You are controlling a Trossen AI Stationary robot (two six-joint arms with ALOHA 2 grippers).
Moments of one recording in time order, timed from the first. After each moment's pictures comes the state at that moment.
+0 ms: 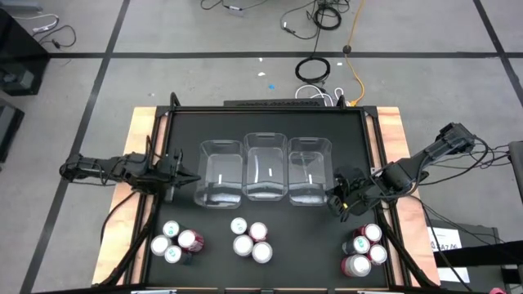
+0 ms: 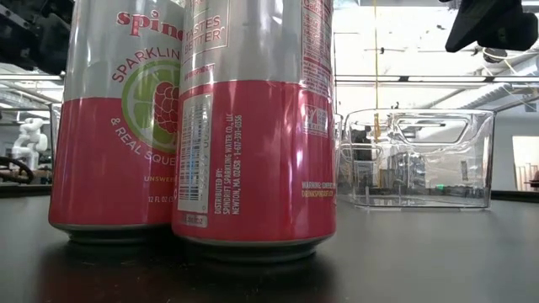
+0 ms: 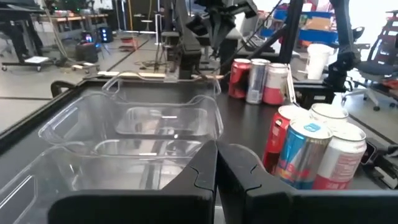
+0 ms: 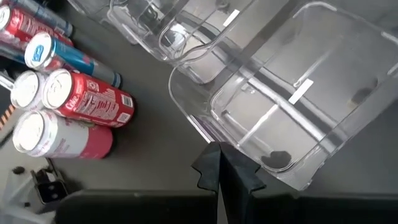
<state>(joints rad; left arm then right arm) -0.15 0.07 0.18 -0.21 -0.05 -0.04 0.54 1.09 0.99 -0.93 0.44 1.29</state>
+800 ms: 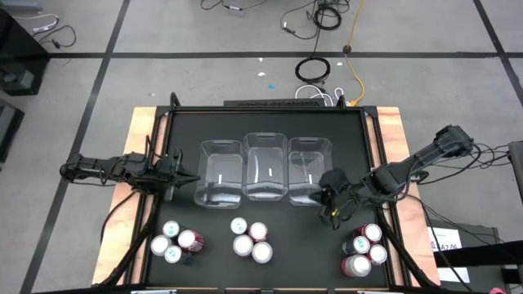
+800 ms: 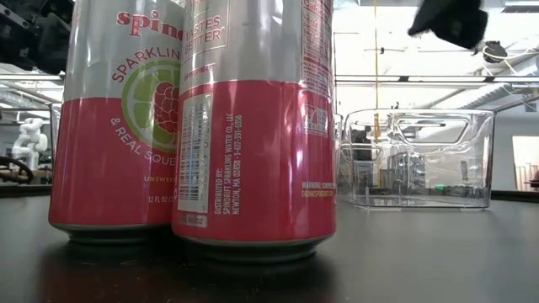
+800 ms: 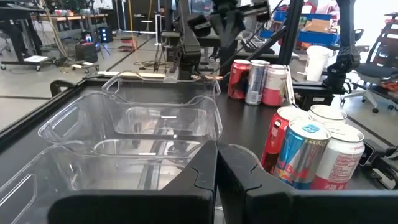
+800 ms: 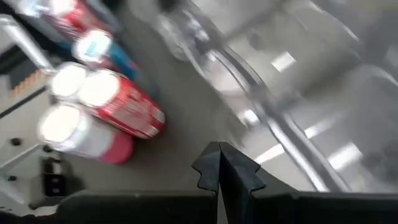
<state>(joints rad) -0.15 0.06 0.18 -0.22 -0.05 -0.05 0.49 1.18 0.99 -0.63 0.45 0.91</state>
